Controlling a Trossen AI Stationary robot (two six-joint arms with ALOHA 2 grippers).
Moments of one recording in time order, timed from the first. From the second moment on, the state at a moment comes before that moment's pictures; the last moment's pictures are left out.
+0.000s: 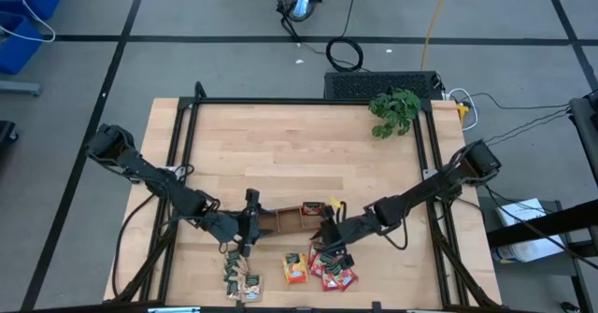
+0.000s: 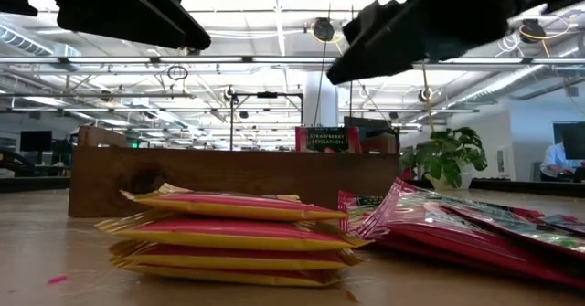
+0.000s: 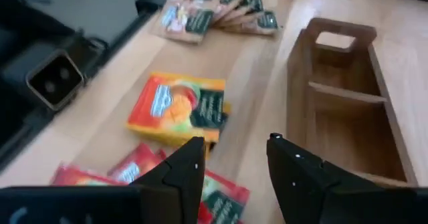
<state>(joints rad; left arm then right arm) -0.57 1.41 0.72 0.11 -0.52 0.10 0.44 1.71 0.89 0.24 0.09 0.01</state>
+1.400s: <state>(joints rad) -0.62 1.41 0.72 0.06 -0.50 0.12 0.33 2.13 1.48 -0.15 -0.24 -0.34</state>
